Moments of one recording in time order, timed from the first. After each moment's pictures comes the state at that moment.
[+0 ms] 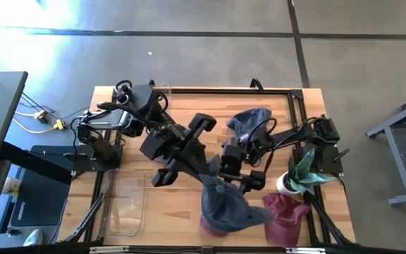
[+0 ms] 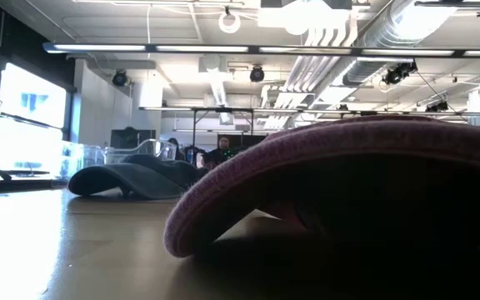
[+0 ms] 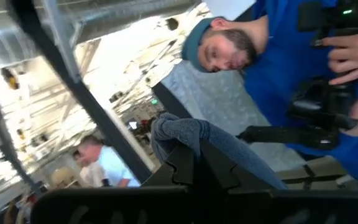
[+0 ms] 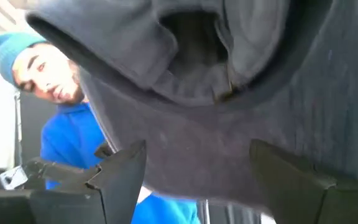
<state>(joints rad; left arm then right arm) -0.22 1.80 2.36 -0.18 0.63 0.47 0.19 1.83 1.44 1.25 -1.00 0.80</state>
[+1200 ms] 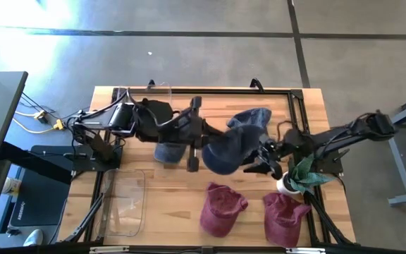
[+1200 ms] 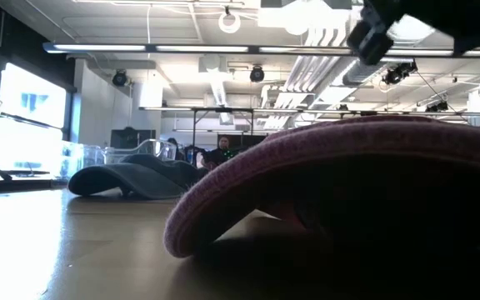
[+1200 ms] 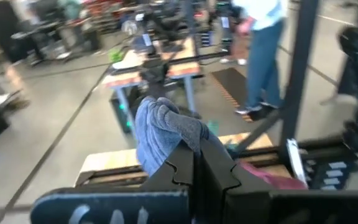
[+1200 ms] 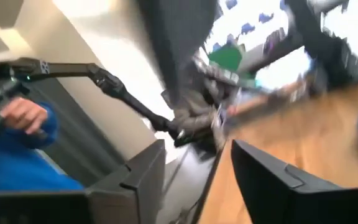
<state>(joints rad) -0.25 1.77 2.36 -0.73 -0.30 0.10 0.15 1.02 0.38 0.77 -0.29 0.61</state>
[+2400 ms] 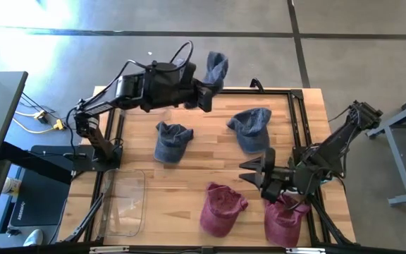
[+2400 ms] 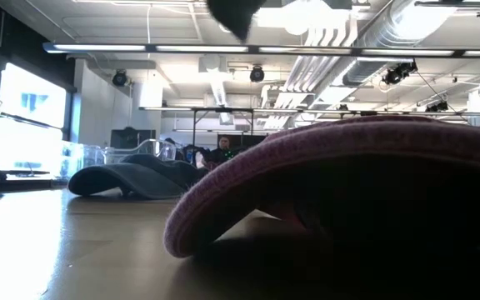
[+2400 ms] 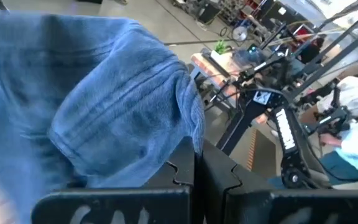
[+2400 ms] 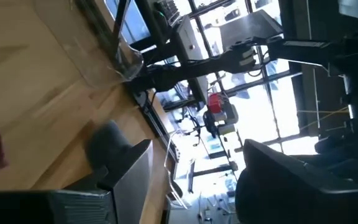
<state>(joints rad) 0.01 1.75 2.36 -0.85 -0.39 -0.71 0.72 1.19 0.98 -0.02 0.86 -0.97</state>
